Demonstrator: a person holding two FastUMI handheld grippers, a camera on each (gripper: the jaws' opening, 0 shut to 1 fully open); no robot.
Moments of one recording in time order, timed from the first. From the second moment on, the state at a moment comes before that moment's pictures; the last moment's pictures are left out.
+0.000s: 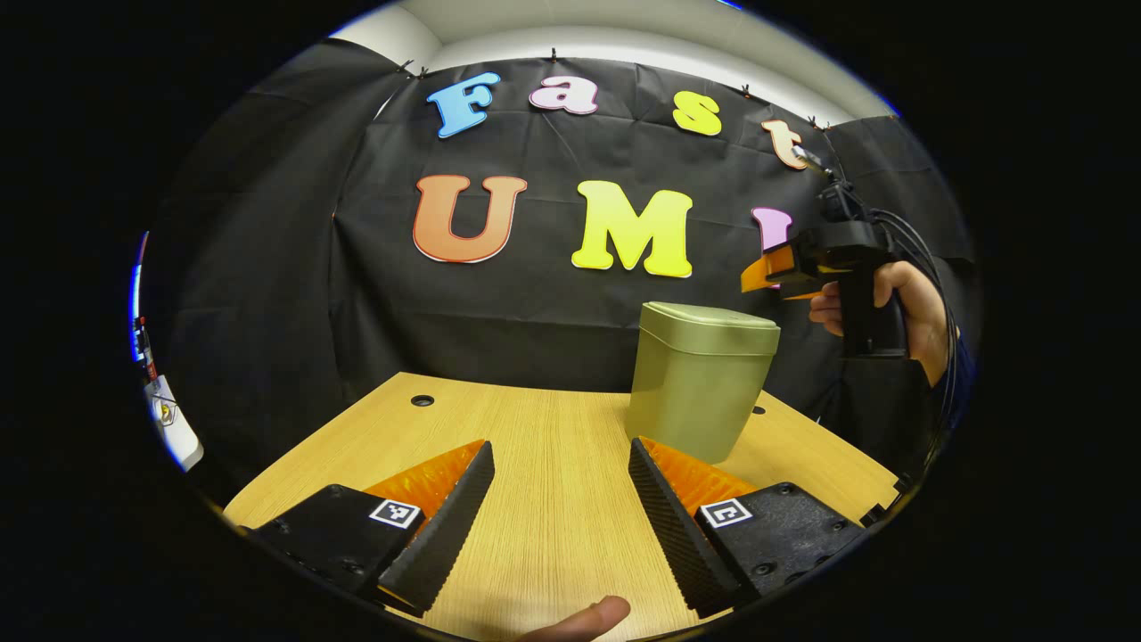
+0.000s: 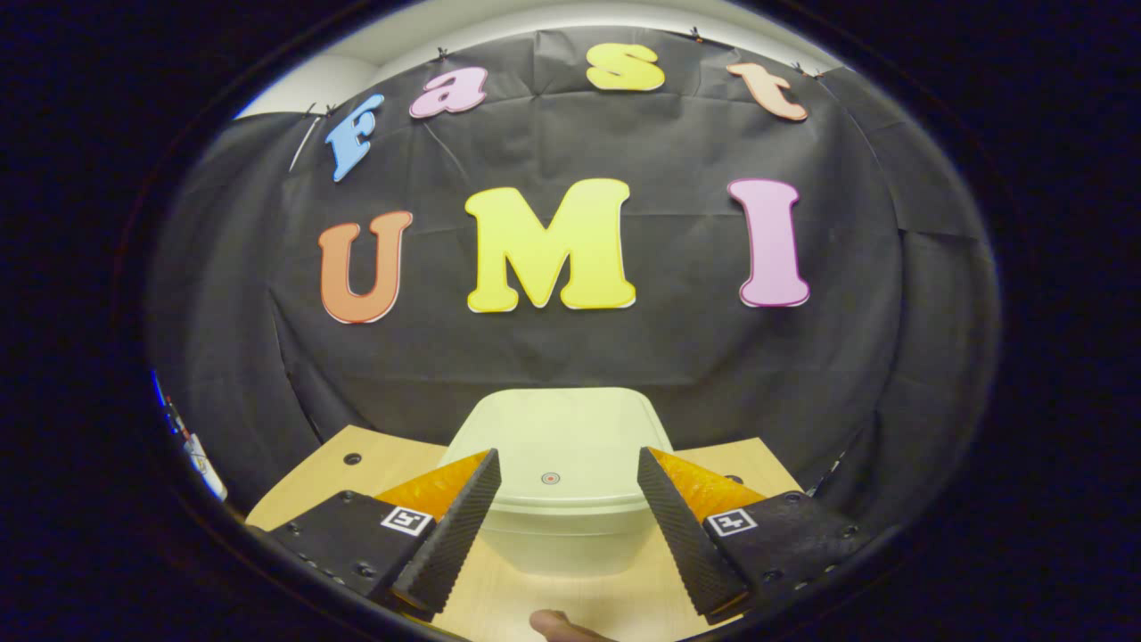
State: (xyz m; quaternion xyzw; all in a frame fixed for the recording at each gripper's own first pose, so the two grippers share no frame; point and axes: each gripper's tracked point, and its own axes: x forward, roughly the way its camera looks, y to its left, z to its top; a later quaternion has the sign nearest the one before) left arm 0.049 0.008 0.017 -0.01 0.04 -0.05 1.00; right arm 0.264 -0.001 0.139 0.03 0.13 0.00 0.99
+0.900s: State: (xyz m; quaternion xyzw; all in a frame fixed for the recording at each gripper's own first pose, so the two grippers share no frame) left arm -0.056 -0.004 0.041 0.00 -0.02 -0.03 1.00; right arm -0.045 -0.011 0.069 0.00 0.02 0.04 1.00
